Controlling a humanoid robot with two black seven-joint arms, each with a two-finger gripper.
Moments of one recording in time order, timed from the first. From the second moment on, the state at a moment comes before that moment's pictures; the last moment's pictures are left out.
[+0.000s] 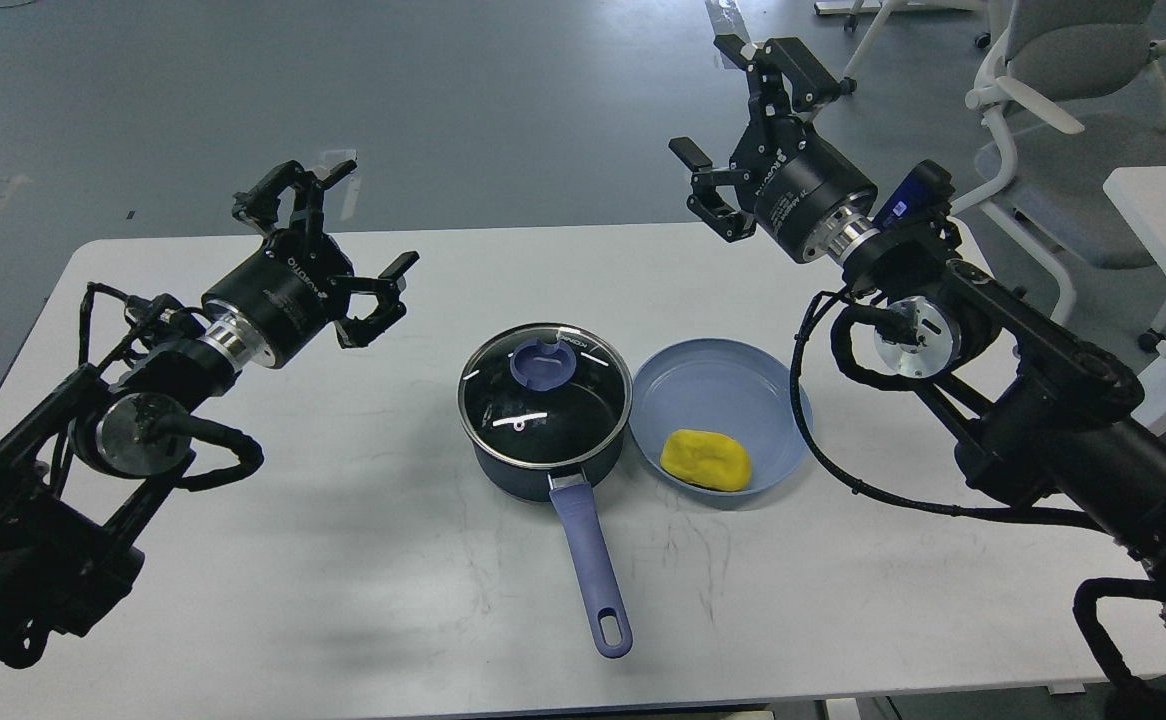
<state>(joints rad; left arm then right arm) -0.46 0.36 -1.05 -1.27 0.18 -0.19 0.03 0.76 -0.27 0.82 1.13 -0.38 0.11 0.17</state>
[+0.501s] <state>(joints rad) -0.49 0.33 -1.05 -1.26 0.18 -0.18 0.03 0.77 -0.28 0.82 1.12 -0.38 0.10 0.17</state>
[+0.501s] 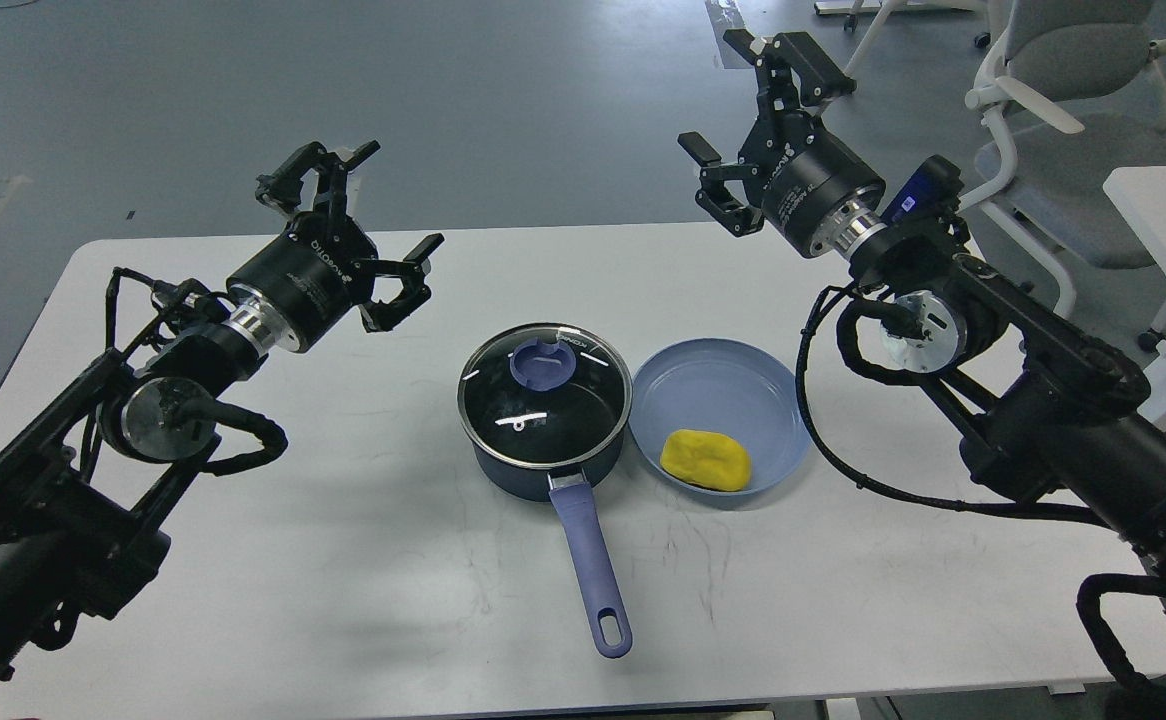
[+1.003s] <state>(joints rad) -0.49 0.32 -1.05 -1.26 0.18 -0.18 0.03 0.77 -0.28 0.82 1.13 -0.38 0.10 0.16</state>
